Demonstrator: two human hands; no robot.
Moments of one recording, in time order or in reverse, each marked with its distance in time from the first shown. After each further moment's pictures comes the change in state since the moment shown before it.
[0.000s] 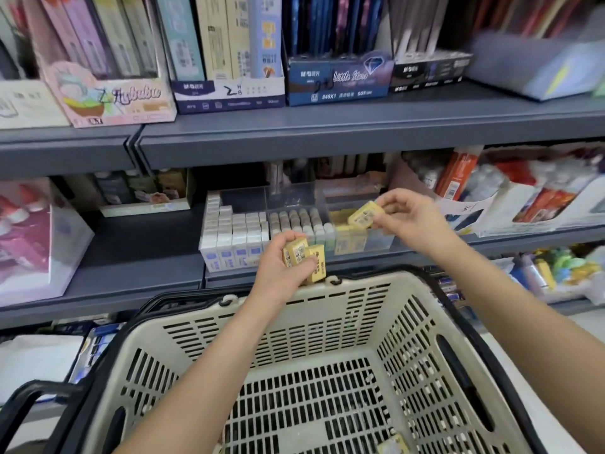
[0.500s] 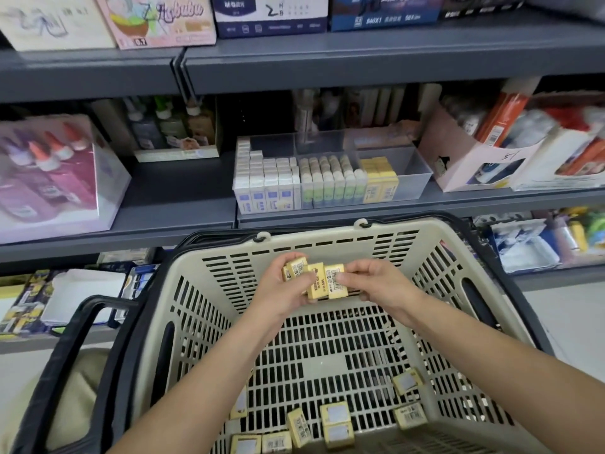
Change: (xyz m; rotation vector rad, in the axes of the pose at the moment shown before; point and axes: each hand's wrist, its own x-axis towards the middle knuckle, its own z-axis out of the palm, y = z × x) left_hand -0.082 -0.065 -0.037 -0.227 -0.012 -0.326; right_hand -0.119 0.042 0.107 0.385 -0.492 0.427
